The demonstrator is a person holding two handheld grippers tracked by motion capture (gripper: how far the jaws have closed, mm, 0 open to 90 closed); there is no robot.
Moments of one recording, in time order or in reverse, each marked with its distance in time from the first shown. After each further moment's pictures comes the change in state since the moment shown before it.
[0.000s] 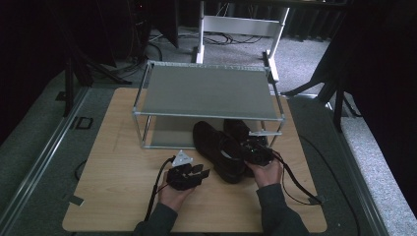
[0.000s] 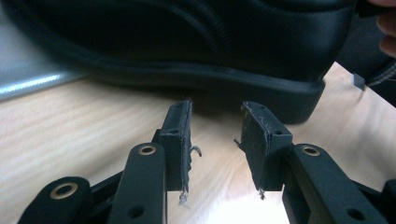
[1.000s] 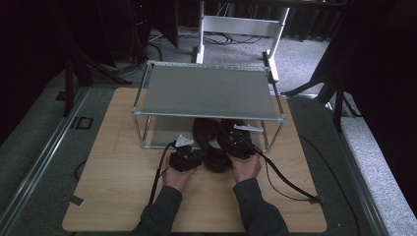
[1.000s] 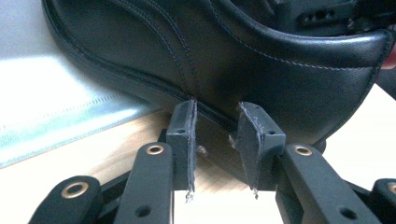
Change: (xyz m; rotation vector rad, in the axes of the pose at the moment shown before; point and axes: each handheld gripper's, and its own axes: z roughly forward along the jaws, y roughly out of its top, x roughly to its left) left arm 0.037 0.026 0.028 0.017 0.088 -0.055; right arm 0.036 0.017 0.039 -0.083 -0.087 0.120
